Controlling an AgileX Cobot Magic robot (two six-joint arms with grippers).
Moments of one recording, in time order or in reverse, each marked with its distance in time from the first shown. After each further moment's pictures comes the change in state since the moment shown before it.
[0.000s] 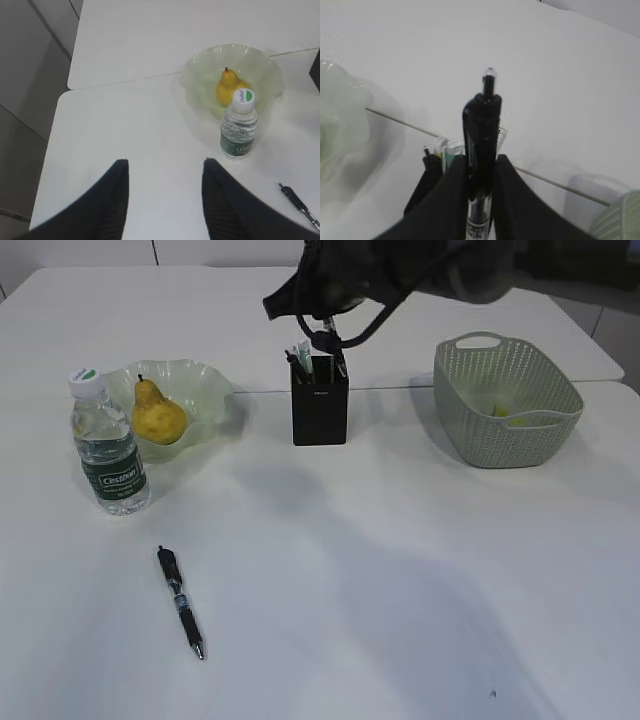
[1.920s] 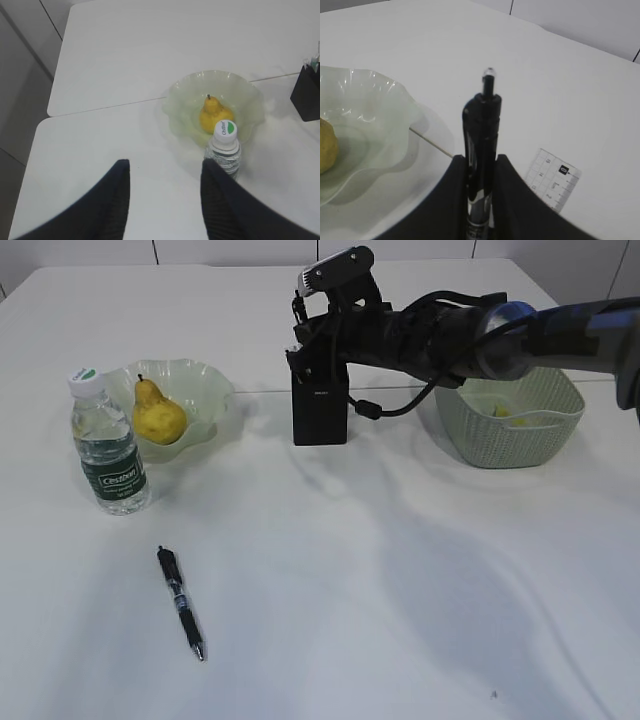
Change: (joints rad) left arm 0.000 0.075 0.002 -0.030 -0.147 0.000; right arm -0.184 0.179 0.092 -0.194 -0.738 0.115
